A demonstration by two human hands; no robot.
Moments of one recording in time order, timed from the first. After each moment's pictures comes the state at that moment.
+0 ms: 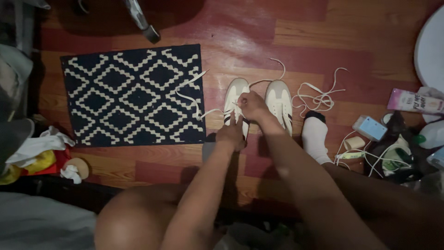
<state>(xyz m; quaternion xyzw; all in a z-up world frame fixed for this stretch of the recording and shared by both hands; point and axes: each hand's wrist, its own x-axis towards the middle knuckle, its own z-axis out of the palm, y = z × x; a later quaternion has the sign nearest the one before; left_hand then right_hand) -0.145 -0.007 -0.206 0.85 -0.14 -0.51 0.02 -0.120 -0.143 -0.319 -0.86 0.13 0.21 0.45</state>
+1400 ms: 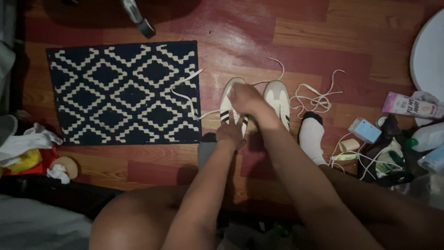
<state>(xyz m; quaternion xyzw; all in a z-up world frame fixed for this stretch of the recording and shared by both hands) -0.150 -0.017 -0.242 0.85 -0.16 -0.49 -0.04 -0.073 -0.140 -0.234 -0.88 0.05 0.26 0.39</state>
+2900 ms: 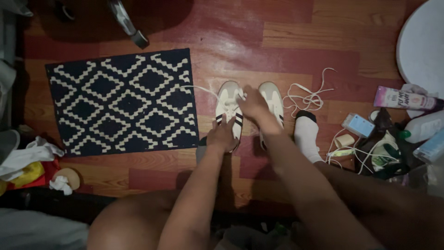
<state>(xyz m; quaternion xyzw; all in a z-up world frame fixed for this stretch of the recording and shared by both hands) -0.141 -0.004 -0.213 0.87 -0.14 -0.47 0.04 -0.102 -0.167 -0.262 -0.90 0.16 0.16 0.38</state>
